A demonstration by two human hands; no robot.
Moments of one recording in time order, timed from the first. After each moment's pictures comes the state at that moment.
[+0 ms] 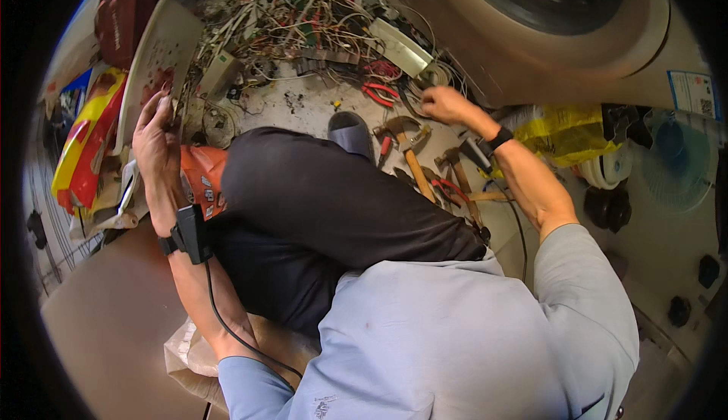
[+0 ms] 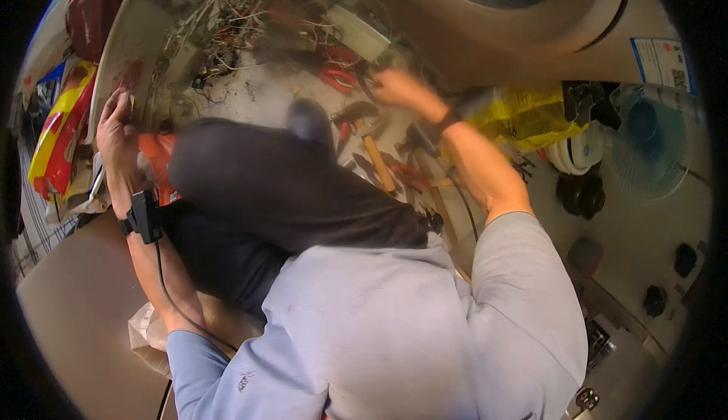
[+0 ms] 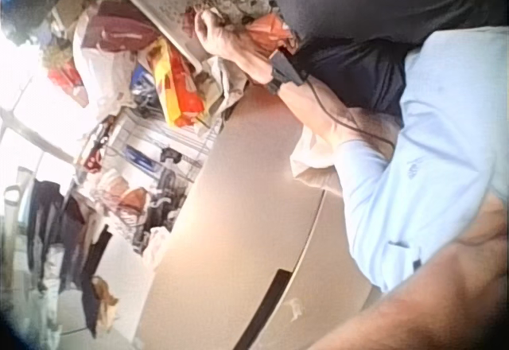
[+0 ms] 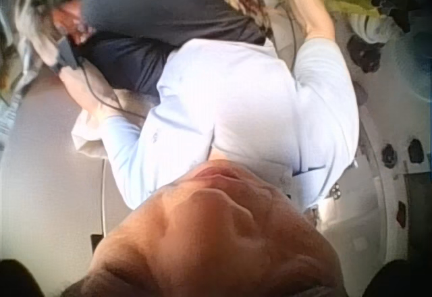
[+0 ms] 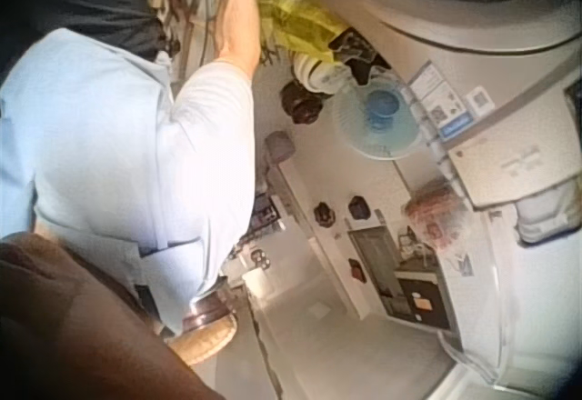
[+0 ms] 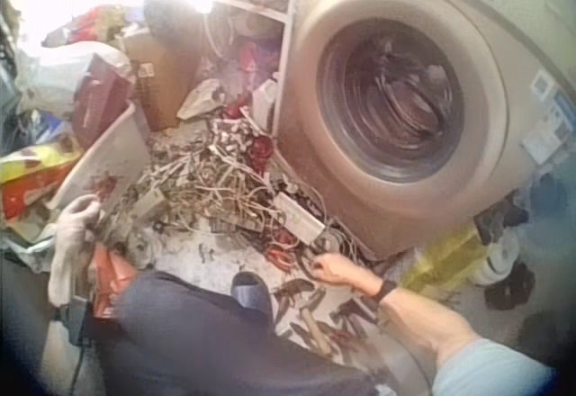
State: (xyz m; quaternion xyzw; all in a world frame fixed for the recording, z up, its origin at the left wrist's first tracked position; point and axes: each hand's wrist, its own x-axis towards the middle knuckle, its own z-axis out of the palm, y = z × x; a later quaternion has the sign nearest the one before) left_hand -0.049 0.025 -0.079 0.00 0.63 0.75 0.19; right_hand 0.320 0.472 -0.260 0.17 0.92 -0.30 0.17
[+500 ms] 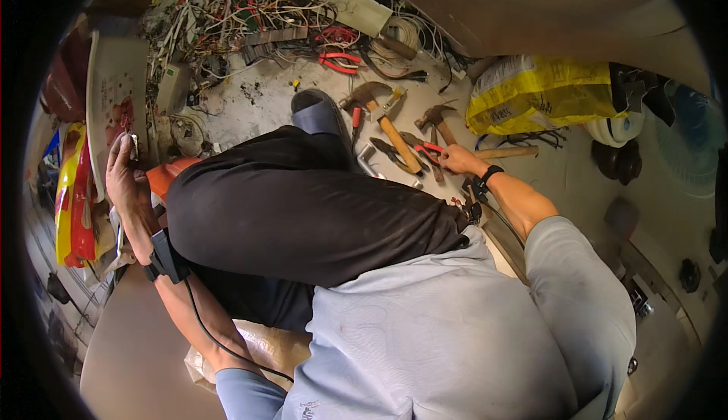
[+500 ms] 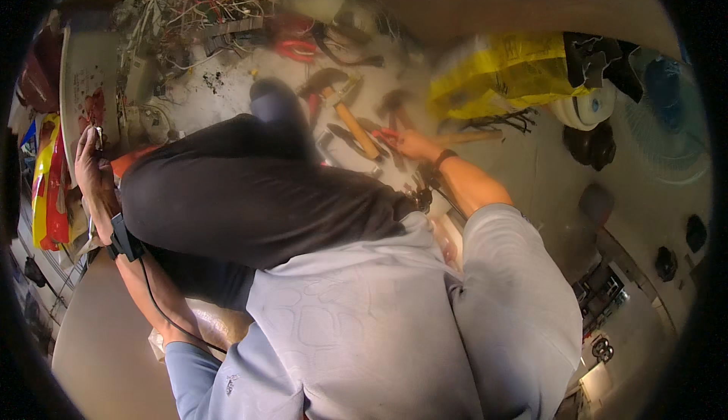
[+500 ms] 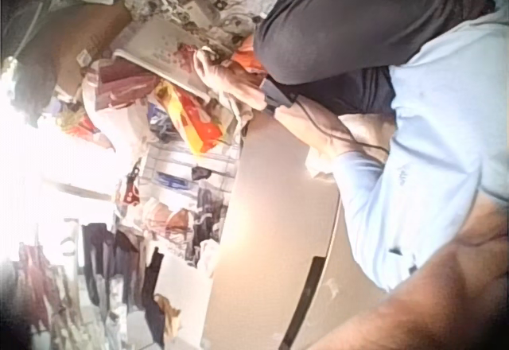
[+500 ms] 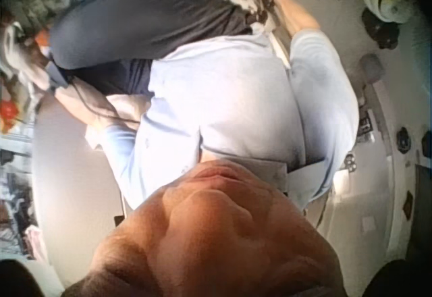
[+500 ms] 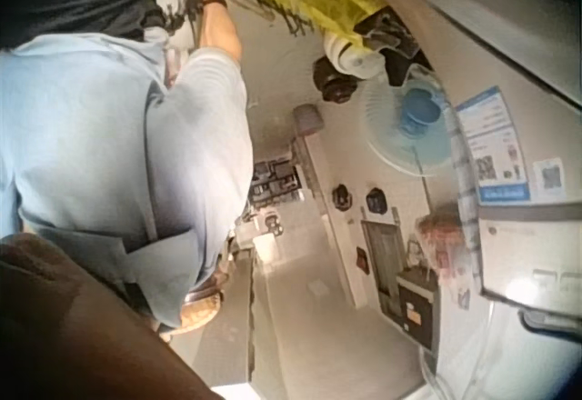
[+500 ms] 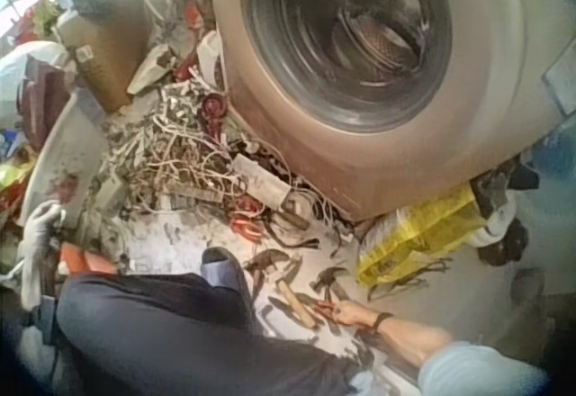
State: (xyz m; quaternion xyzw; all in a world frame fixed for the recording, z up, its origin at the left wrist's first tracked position) left_hand -0.061 0.037 -0.107 -0.03 0.73 0.65 0.21; right_hand 0.558 0.388 -0.329 0.35 0.69 -0.55 0.33
